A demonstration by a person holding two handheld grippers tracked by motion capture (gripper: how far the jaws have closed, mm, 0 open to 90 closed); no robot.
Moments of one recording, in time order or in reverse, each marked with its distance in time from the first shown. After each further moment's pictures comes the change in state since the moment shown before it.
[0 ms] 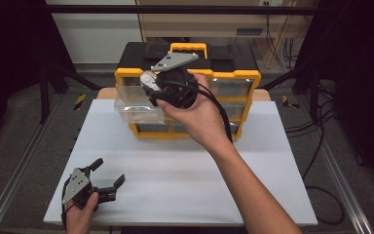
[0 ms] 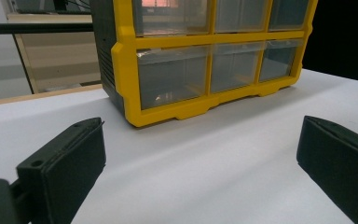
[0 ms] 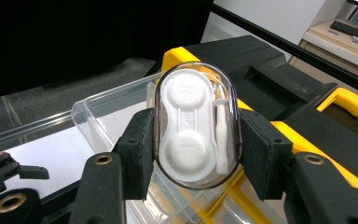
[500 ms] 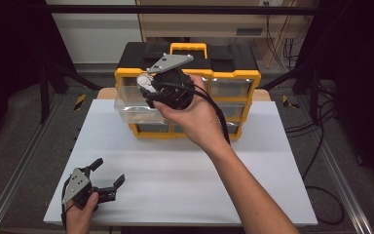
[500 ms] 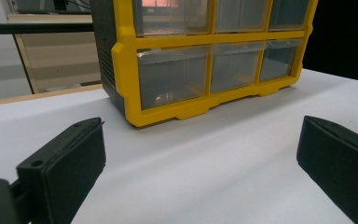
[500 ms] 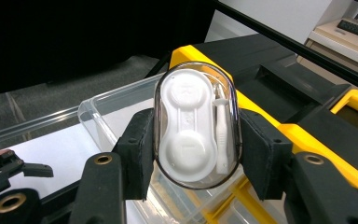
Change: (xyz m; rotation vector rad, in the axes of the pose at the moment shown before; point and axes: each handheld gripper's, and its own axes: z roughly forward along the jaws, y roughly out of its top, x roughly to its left) left arm 0.000 0.000 0.000 0.000 0.000 0.001; right arm 0.005 0.001 0.005 0.010 0.014 -0.010
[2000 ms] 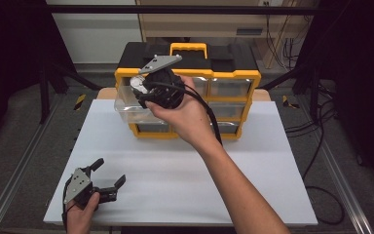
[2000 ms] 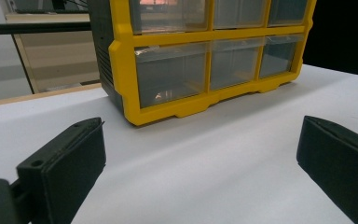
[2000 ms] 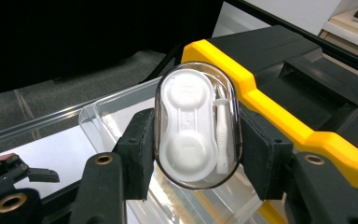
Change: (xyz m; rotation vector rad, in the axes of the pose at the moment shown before) left arm -0.002 0.000 0.002 0.013 -0.003 0.017; right arm 0.005 0.002 0.022 0.024 0.029 0.017
